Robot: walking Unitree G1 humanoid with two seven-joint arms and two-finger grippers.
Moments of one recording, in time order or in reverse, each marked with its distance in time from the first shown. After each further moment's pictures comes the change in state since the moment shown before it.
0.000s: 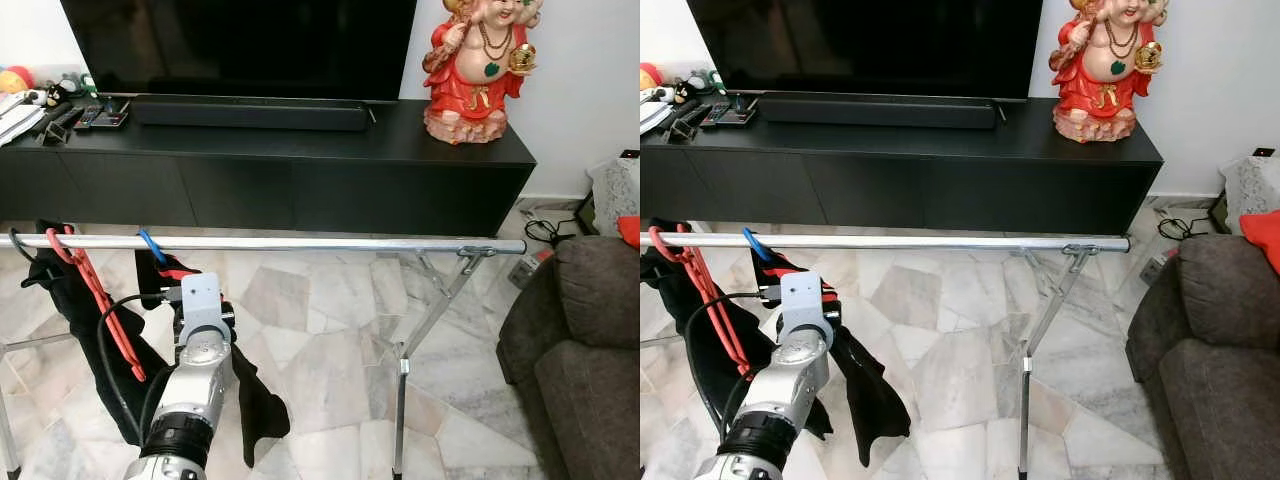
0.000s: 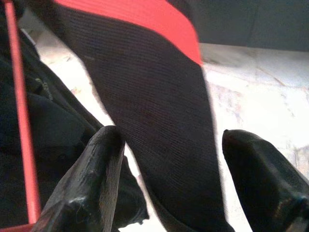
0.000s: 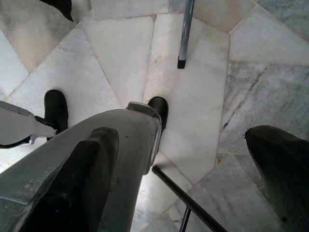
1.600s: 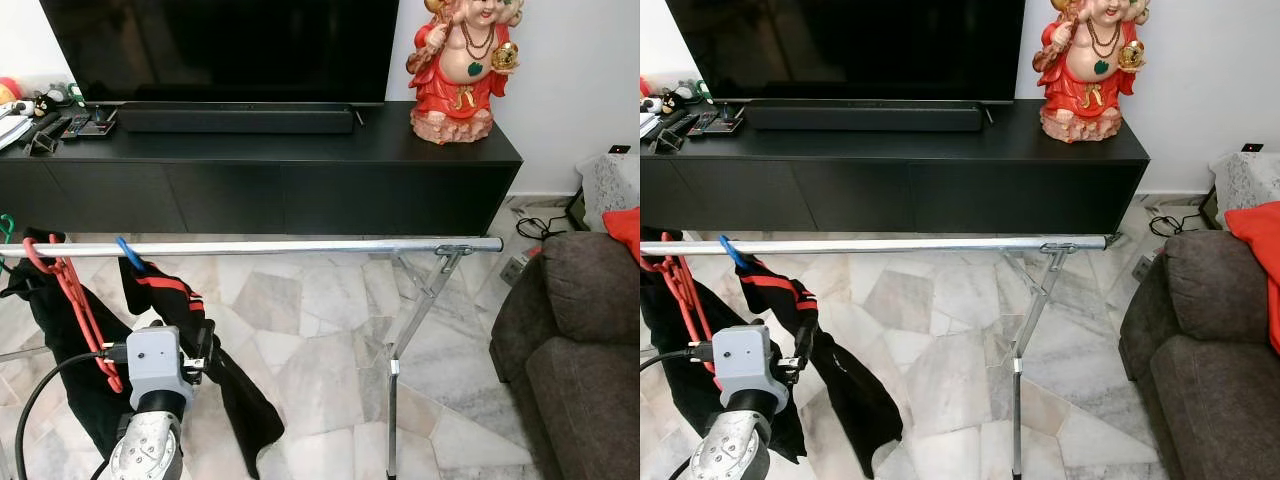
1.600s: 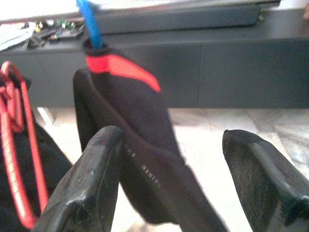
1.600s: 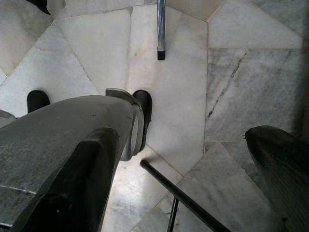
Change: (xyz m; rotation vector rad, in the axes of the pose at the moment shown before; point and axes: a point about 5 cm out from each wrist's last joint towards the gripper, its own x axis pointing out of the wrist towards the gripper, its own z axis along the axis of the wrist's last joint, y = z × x) left arm -0.083 0.056 -0.021 -0.007 -0.324 -0.186; right arm -0.002 -0.002 -0.009 0.033 0.030 -0.044
